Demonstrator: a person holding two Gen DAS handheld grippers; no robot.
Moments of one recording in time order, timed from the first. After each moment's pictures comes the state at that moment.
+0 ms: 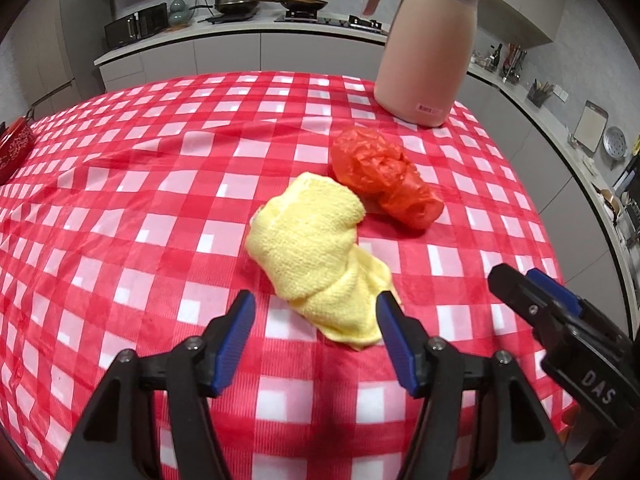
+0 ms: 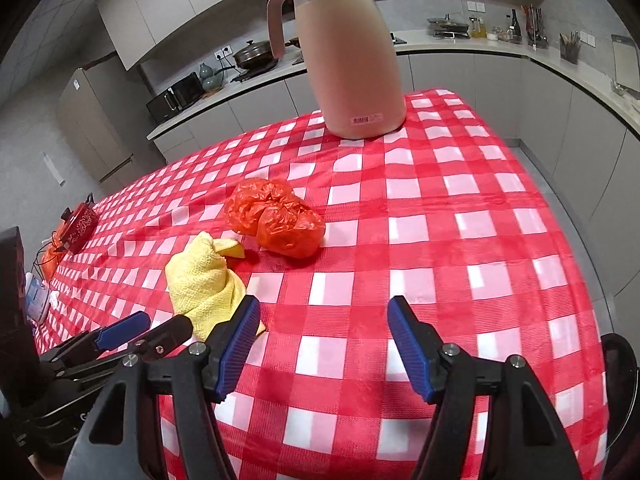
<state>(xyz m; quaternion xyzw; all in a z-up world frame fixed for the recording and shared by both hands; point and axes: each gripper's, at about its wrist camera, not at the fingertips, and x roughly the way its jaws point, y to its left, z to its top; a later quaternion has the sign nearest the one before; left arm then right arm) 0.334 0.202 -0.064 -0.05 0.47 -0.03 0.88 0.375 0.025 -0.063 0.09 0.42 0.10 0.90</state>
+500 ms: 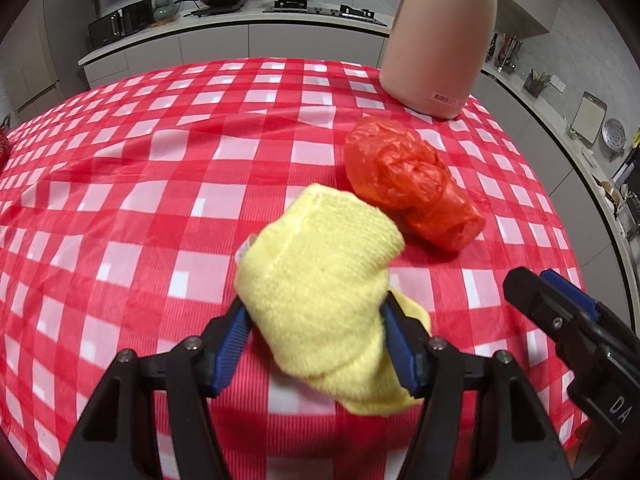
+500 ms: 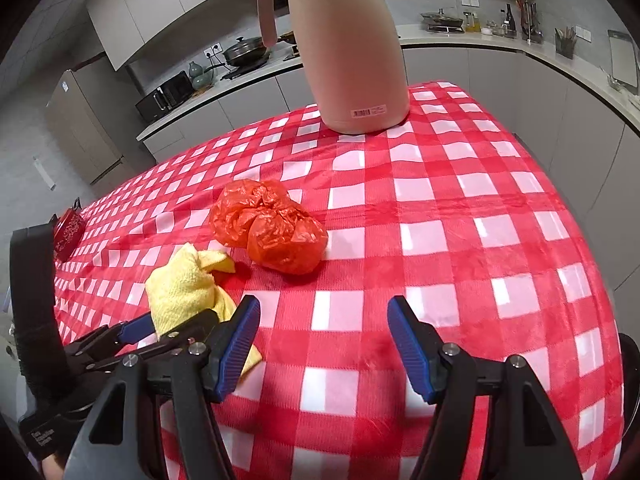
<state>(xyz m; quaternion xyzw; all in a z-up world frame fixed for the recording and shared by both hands) 0.377 0.210 -0.091 -0.05 0.48 -0.05 0.87 0.404 0.038 -0.076 0.09 0.43 0.08 0.89</state>
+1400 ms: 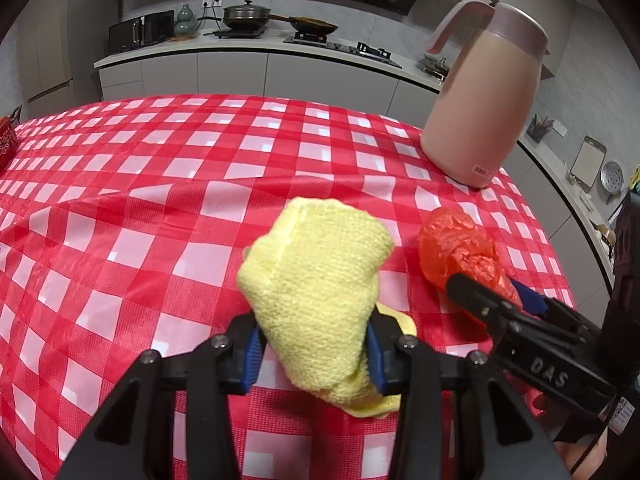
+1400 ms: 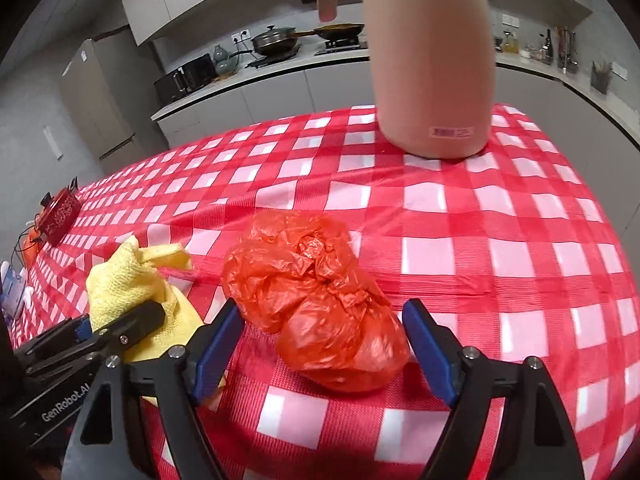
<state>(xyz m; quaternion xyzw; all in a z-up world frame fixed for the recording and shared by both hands) 0.404 0.270 -0.078 -0.09 0.43 -0.05 0.90 0.483 0.094 -0.101 0.05 0.42 0.12 0.90</state>
